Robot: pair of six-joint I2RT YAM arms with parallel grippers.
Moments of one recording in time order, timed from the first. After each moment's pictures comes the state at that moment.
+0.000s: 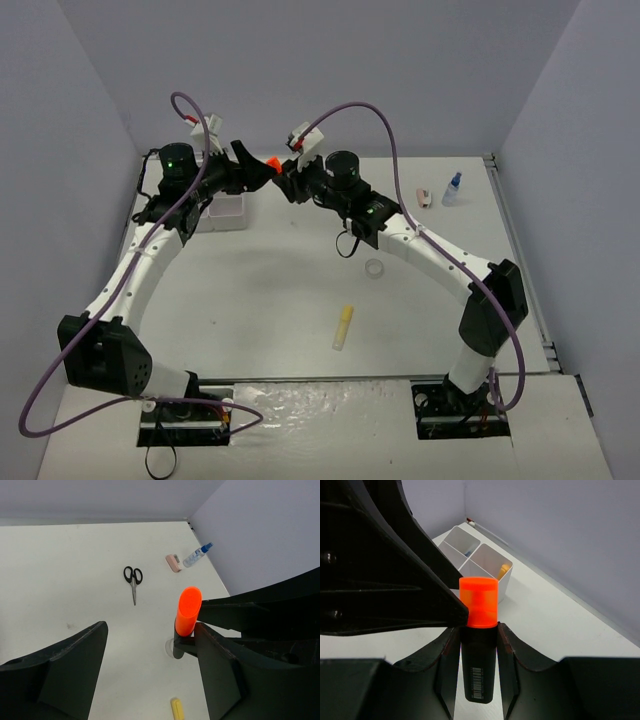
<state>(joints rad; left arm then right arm) -0.19 1.40 1.30 -0.09 0.54 -0.51 0.75 1.71 1.51 0.11 -0.10 -0.02</state>
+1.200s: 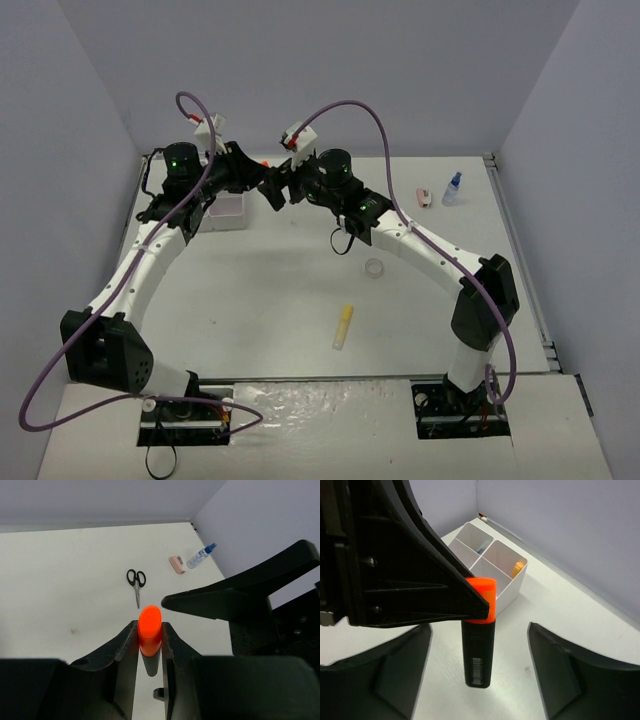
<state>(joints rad) -0.19 1.42 1.31 -0.08 0.50 -0.46 0.75 1.77 1.57 0.08 -0.13 0.02</state>
